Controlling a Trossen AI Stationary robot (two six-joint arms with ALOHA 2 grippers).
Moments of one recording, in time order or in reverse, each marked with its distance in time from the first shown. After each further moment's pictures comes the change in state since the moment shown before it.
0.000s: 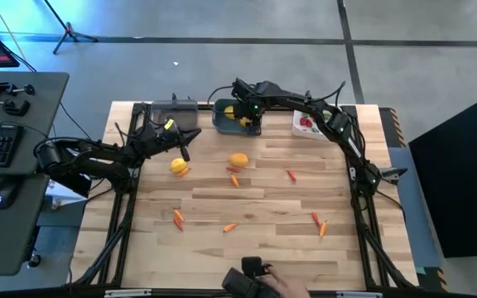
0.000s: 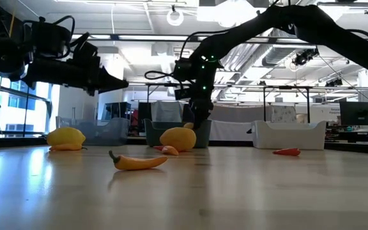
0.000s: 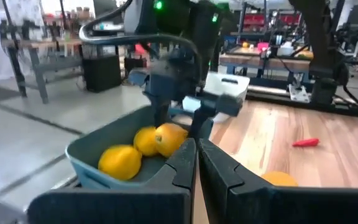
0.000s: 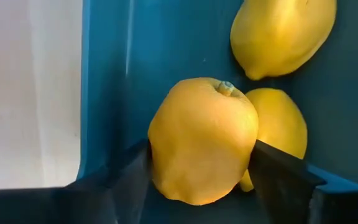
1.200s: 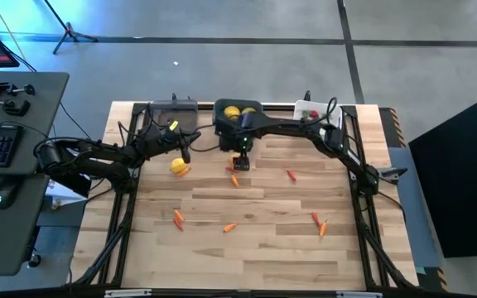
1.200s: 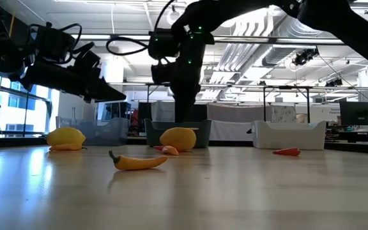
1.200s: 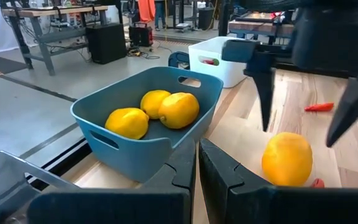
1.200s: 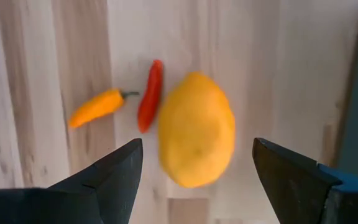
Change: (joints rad) left arm 0.001 0.000 0.000 -0.133 -0.032 0.033; right arm 0.297 -0.039 0.004 -0.116 -0.099 0.363
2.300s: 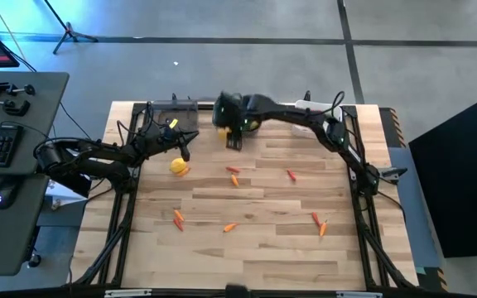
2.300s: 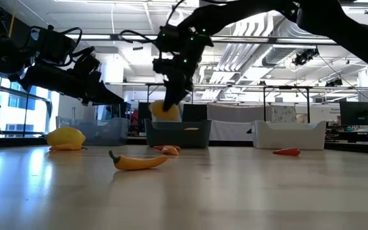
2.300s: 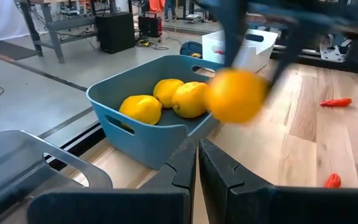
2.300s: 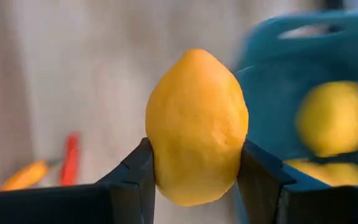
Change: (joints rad) left arm 0.043 0.000 0.000 -0.037 0.000 -0.013; right arm -0.115 0.001 0.089 0.147 0.045 0.003
